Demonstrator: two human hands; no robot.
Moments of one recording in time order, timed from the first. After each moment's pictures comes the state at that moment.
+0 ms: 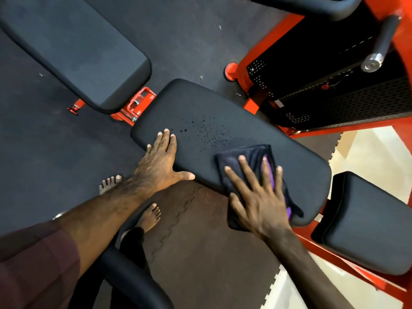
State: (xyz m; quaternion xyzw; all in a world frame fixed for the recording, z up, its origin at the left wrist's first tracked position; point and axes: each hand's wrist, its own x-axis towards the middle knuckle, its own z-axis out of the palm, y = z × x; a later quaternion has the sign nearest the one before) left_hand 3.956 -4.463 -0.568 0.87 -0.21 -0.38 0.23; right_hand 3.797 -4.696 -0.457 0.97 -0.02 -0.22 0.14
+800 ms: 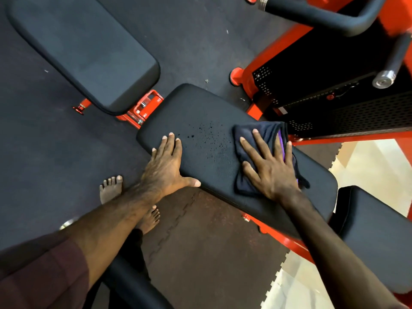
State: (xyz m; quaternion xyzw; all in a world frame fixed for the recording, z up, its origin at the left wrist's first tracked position) left_hand 3.961 -4.464 -0.567 0.87 -0.18 -0.39 0.26; right_hand 3.889 -4.747 -0.479 0.96 -0.07 -0.26 0.11
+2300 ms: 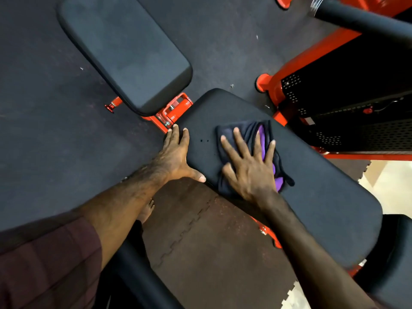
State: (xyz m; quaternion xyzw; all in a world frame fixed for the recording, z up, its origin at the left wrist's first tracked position) left_hand 4.008 -4.428 -0.607 0.85 -0.09 -0.44 0.29; right_hand 3.939 -4.645 -0.542 0.97 0.00 -0.24 0.09
